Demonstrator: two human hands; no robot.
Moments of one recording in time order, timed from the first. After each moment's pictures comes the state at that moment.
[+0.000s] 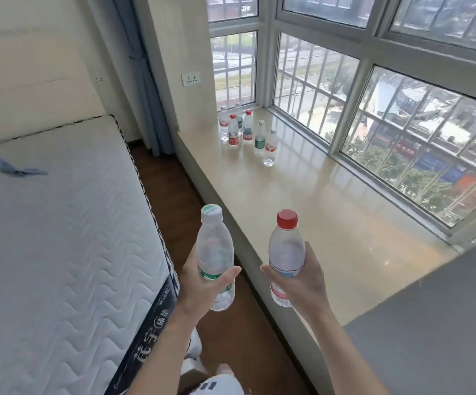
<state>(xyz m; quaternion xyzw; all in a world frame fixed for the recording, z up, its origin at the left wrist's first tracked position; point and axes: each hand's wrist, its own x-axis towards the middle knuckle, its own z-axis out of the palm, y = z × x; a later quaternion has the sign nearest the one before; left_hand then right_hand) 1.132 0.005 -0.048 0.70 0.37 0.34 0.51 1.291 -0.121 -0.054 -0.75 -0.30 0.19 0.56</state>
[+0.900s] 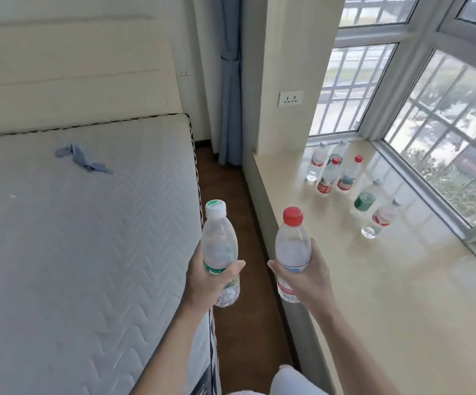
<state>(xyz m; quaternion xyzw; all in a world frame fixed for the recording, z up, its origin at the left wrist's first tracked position) 1.181 0.423 -0.060 0.60 0.49 0.40 0.49 1.378 0.351 -0.068 -0.72 -0.40 0.27 0.50</state>
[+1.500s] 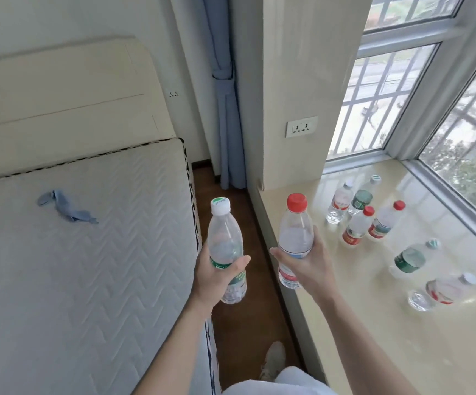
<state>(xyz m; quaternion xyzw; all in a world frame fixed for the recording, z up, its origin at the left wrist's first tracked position) 1.308 0.721 -0.070 0.61 0.50 0.35 0.51 1.500 0.660 -0.079 -0.70 -0.38 0.30 0.53</state>
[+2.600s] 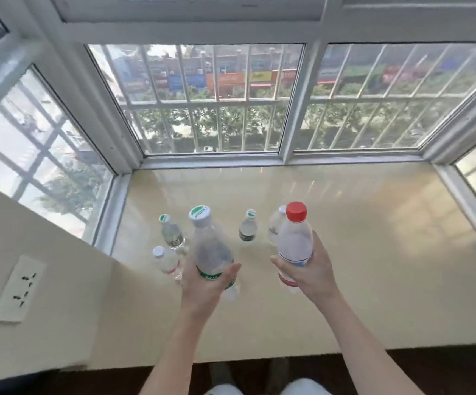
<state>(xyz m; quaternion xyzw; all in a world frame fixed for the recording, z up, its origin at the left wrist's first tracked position) 1.675 0.862 -0.085 0.74 0.05 -0.03 0.67 1.652 0.652 -0.079 -0.75 0.18 -0.05 0.63</state>
